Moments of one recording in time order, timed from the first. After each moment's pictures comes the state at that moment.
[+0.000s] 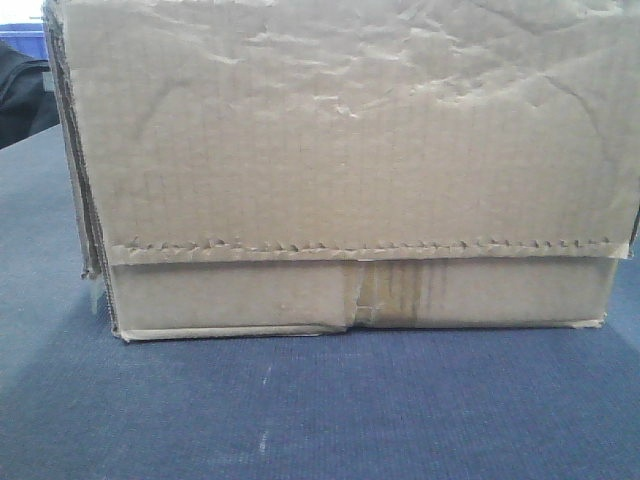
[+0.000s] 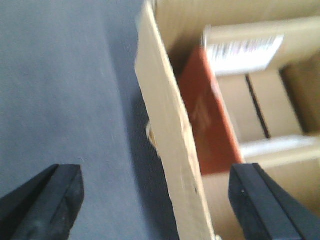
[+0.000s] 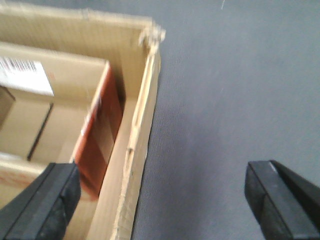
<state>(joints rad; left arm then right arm) -0.27 1.59 -1.82 0.01 1.23 -0.13 0.20 1.30 -1.46 0.08 0.96 -0.04</state>
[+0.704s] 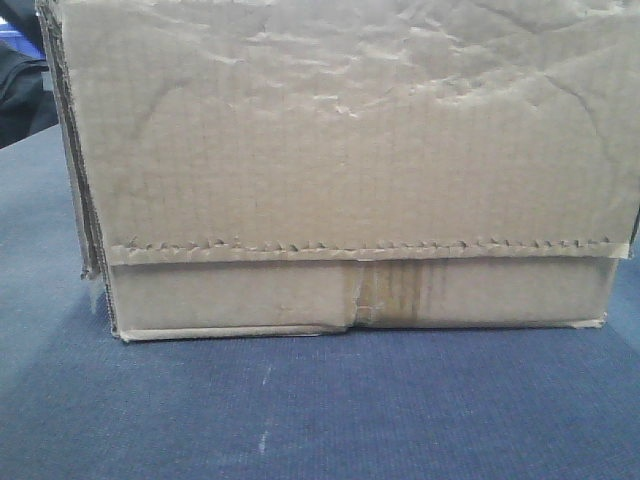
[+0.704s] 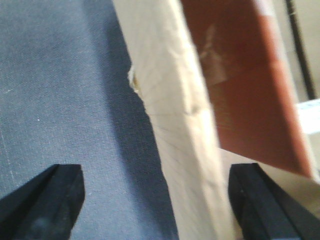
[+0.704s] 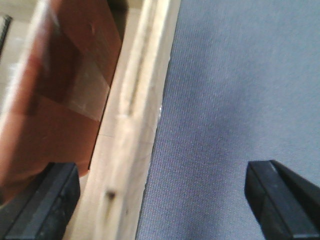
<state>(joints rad) -0.31 1.78 -1.75 0.00 1.23 -0.13 0.20 1.62 -1.46 0.15 0.96 -0.10</state>
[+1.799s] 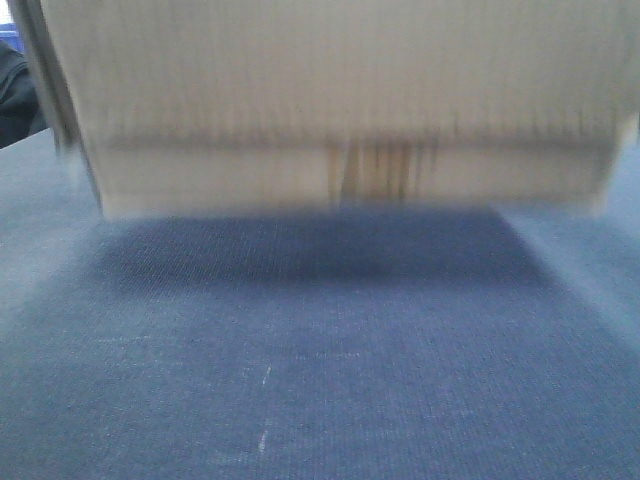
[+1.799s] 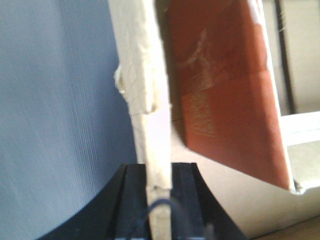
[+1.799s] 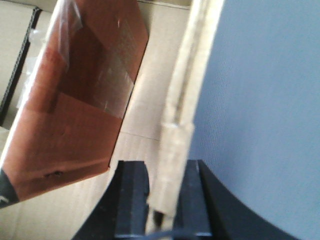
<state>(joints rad) -0.32 1.62 -1.89 -0.01 1.24 -0.18 0.21 1.44 -1.57 0.19 1.01 -0.10</state>
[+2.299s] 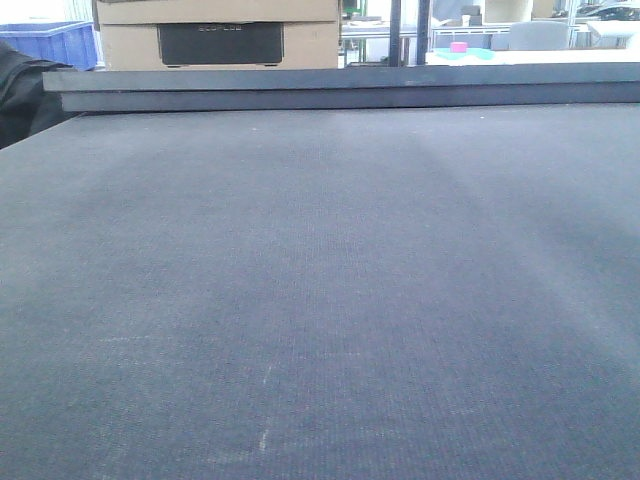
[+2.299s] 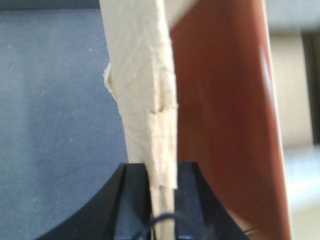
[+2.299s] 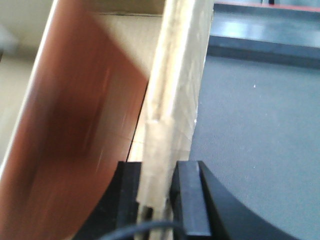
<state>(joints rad) -0.32 1.48 -2.05 -0.02 1.24 -0.18 0.21 1.33 -1.82 0.20 1.03 -0.10</state>
